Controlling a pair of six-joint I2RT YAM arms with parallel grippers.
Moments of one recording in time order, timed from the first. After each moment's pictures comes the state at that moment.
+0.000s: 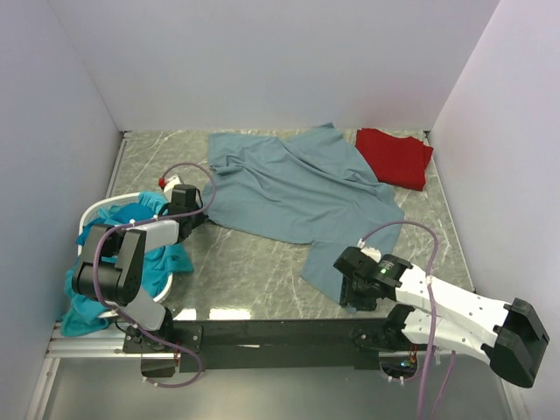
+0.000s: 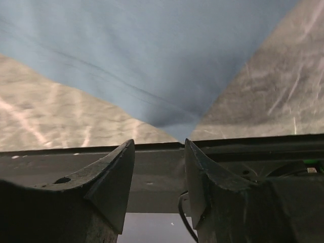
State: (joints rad) left arm -0.19 1.58 0.67 0.16 -0.25 -0.67; right arm 0.88 0.92 0.54 -0.97 0.13 1.06
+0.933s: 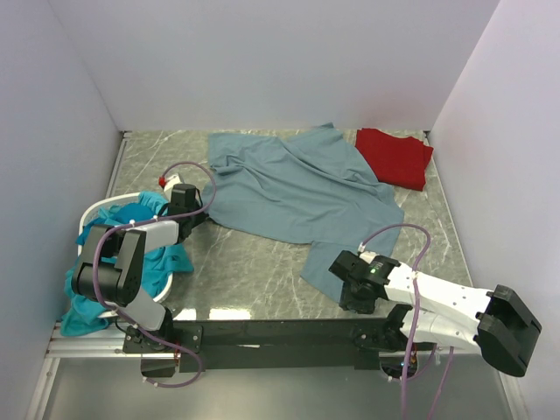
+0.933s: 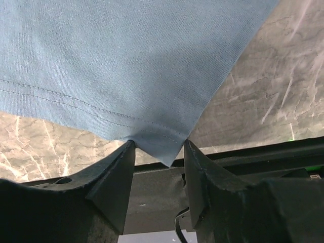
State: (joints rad) left arm -0.19 1.58 0.66 0.20 -0.23 -0.67; right arm 0.88 1.03 0.48 -0.91 0.17 1.14
